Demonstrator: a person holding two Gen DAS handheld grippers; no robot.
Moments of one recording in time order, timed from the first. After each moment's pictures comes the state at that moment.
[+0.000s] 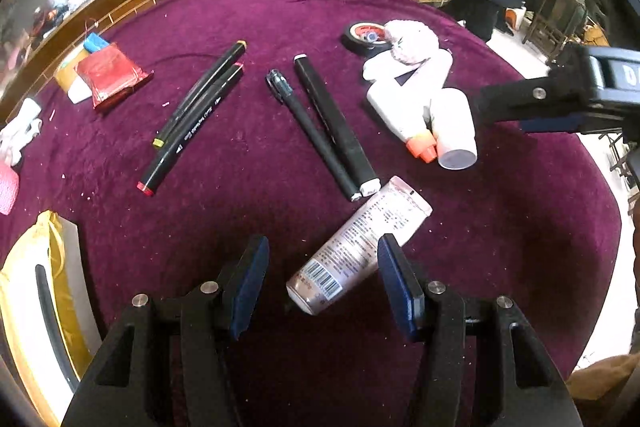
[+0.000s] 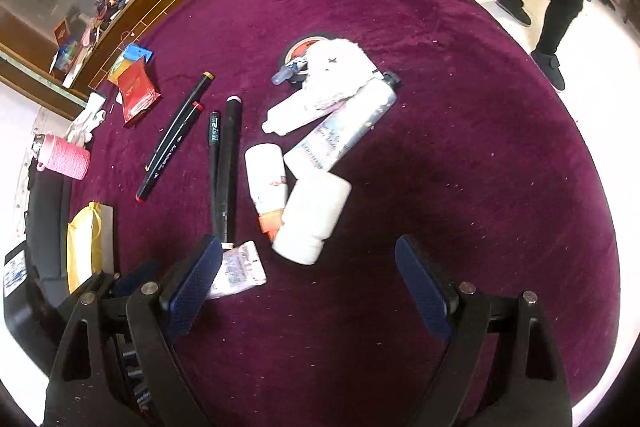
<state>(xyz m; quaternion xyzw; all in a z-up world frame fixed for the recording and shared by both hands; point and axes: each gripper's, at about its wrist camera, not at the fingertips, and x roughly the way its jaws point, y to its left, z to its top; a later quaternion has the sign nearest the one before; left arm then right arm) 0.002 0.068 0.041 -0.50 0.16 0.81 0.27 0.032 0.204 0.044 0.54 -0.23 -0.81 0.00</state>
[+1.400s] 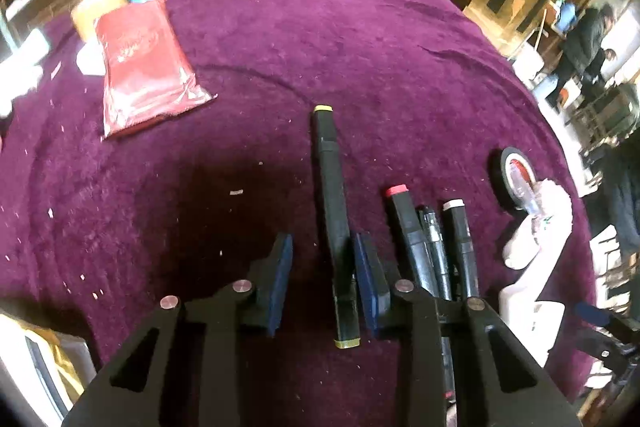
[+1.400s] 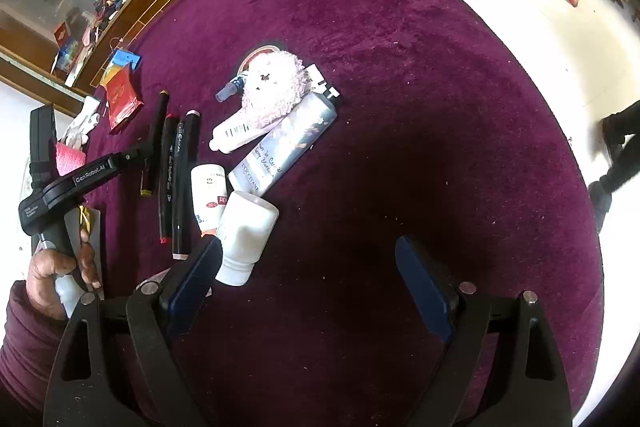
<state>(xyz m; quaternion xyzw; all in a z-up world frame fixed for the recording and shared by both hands) -0.154 0.042 0.019 -0.56 0.04 0.81 0.18 0.023 0.253 0.024 0.56 -0.24 -0.80 0.02</state>
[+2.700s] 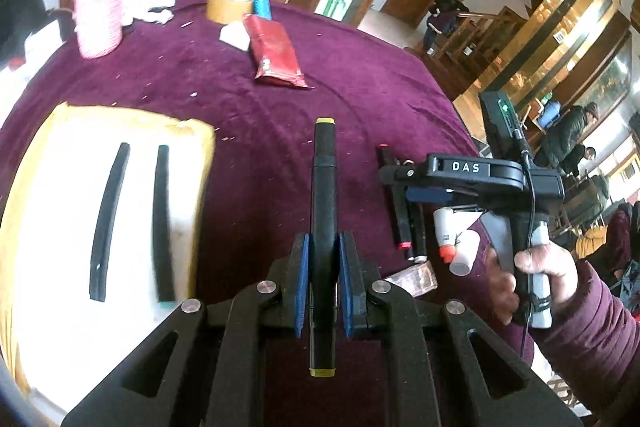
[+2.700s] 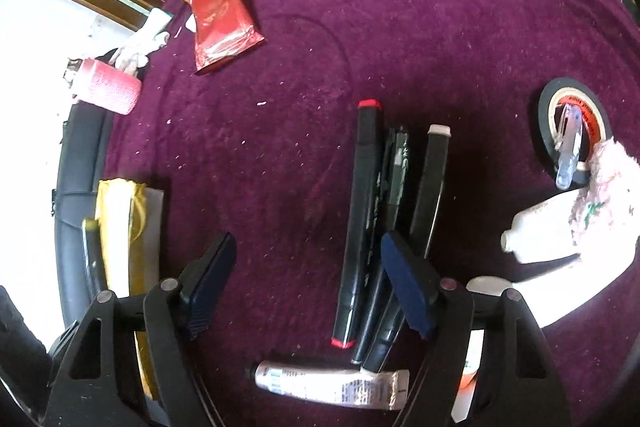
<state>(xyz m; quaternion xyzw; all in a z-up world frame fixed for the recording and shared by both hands) -0.010 -0.090 0.089 -0.48 -0.14 0.85 0.16 -0.108 0.095 0.009 0.61 -0.17 -0.76 0.17</state>
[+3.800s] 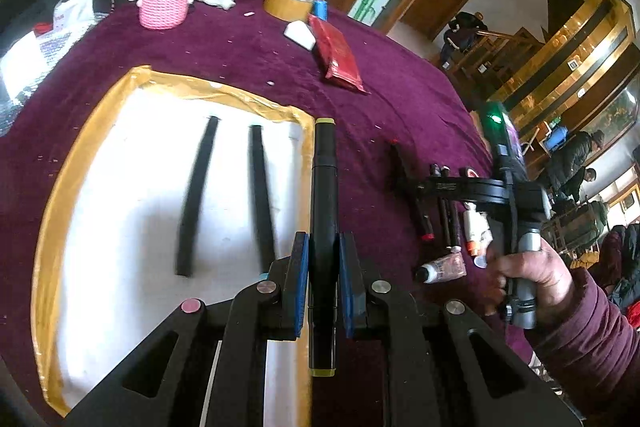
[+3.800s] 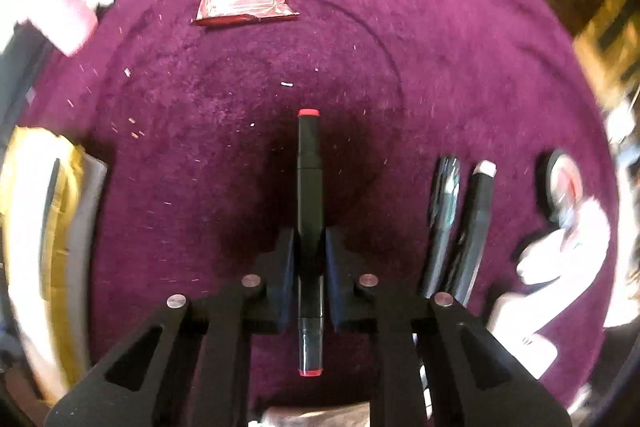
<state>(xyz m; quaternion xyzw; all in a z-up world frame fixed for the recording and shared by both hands) 0.014 -0.174 0.080 -0.48 -0.18 0.85 0.13 -0.101 0.024 0.009 0.61 -0.02 -0.79 0.09</state>
